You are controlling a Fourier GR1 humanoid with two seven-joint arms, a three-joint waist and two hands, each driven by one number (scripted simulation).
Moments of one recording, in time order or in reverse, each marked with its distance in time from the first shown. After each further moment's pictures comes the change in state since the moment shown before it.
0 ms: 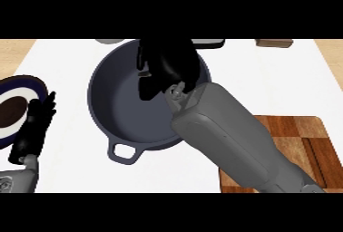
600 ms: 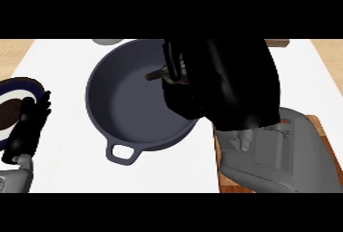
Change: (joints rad) left arm -0.001 0.028 0.008 -0.006 0.022 0.001 0.018; right arm 0.037 -0.111 -0.054 -0.465 0.112 0.218 0.058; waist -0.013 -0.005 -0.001
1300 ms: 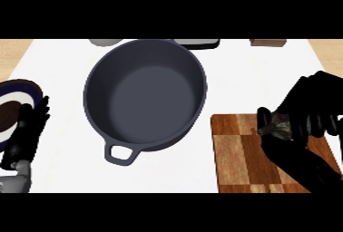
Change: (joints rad) left arm 0.040 0.009 -0.006 0.004 0.024 0.010 -0.034; right arm 0.465 -0.354 -0.038 -0.500 0.026 -0.101 -0.109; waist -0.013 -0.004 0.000
